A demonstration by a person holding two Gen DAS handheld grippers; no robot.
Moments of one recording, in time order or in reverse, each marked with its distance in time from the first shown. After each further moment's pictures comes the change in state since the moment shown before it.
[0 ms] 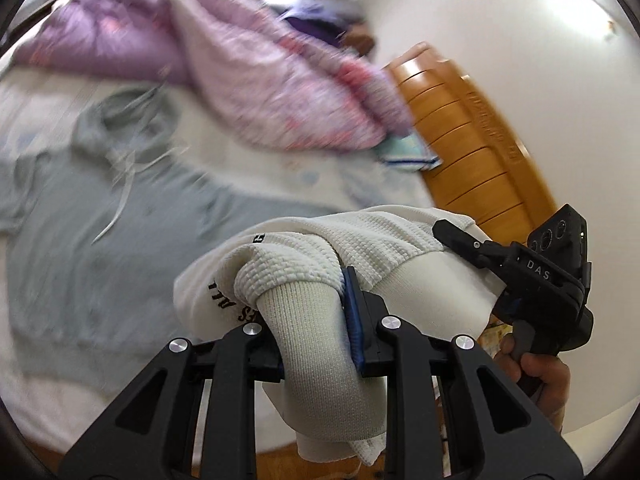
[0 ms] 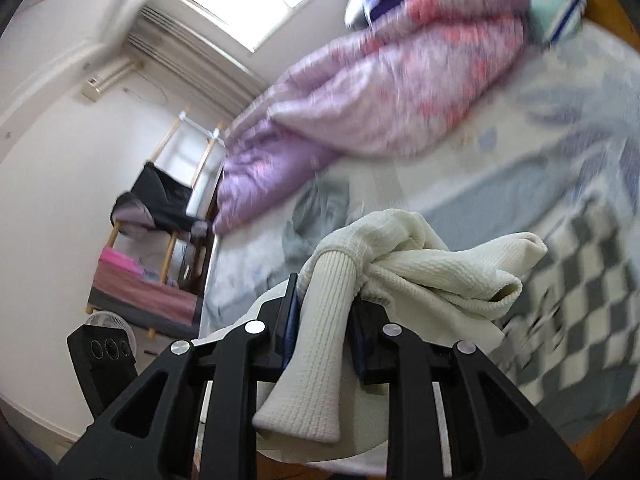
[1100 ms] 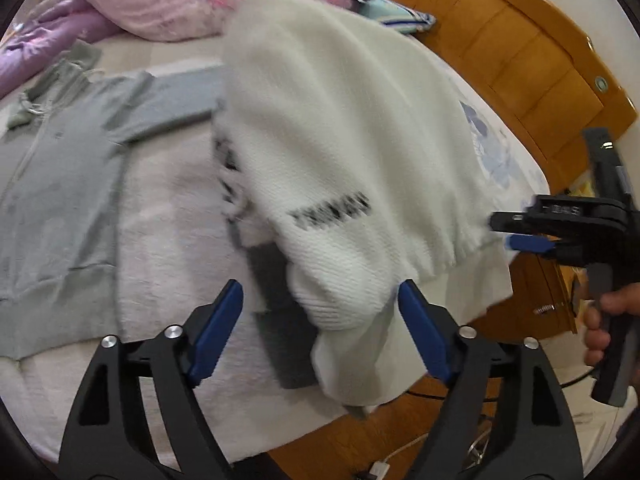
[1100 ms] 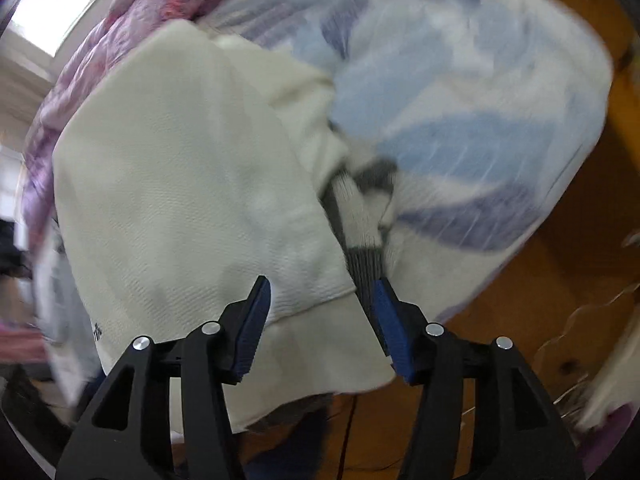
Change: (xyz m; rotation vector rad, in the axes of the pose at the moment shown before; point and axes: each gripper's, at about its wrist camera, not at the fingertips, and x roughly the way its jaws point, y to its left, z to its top) left arm 0.223 -0.066 -0.219 0.299 0.220 0.197; right arm -0.058 -0.280 -0.135 0.249 0.159 -0.675
